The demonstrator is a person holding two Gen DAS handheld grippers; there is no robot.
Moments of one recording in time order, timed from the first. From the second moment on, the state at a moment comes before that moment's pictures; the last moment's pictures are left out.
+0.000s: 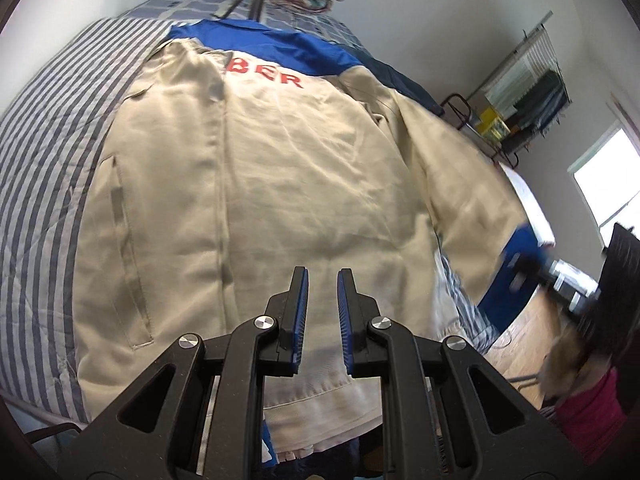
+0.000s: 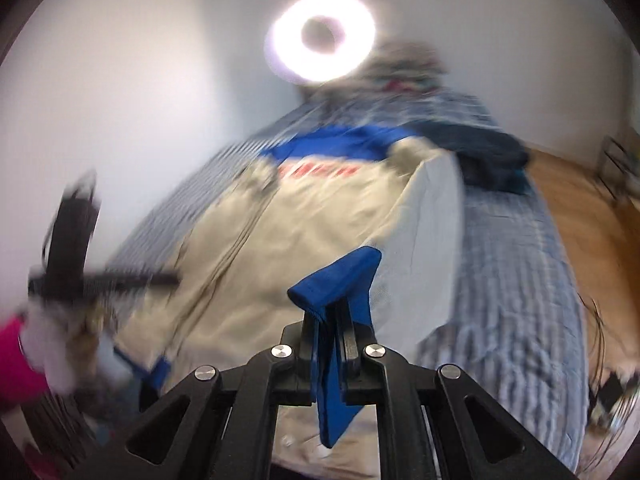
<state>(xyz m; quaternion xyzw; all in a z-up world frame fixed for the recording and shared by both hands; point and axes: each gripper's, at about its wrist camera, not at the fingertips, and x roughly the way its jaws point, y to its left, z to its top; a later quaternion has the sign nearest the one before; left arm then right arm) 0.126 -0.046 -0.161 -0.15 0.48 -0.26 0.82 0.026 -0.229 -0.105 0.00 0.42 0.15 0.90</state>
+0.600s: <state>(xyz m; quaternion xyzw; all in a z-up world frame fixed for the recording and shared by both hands) 0.135 -0.088 -0.211 -0.20 0.56 -0.29 0.75 -0.018 -0.191 -0.184 -0.06 0.52 0.27 0.81</state>
